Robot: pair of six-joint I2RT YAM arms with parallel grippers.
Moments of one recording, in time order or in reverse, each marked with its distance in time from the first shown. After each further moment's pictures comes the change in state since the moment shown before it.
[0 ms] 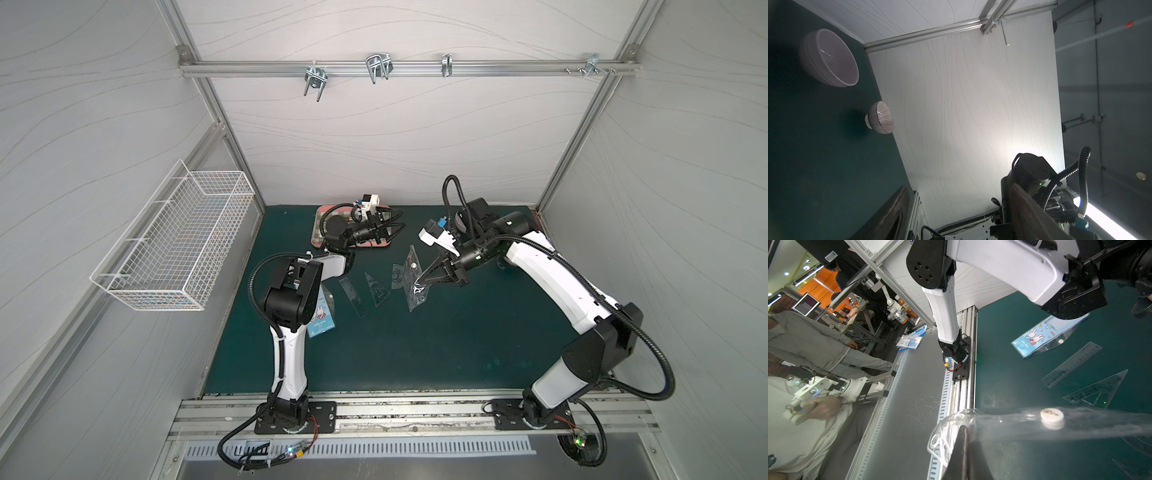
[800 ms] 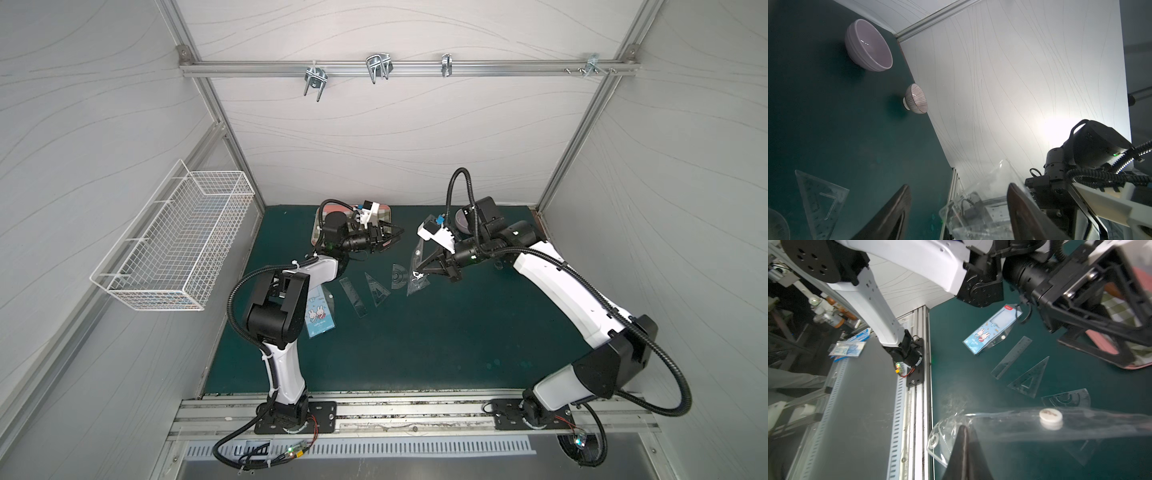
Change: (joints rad) left arm 0.018 -0.186 -0.133 -0.483 0.018 0.484; right arm 0.017 -0.114 -0.128 0.370 0.308 0.261
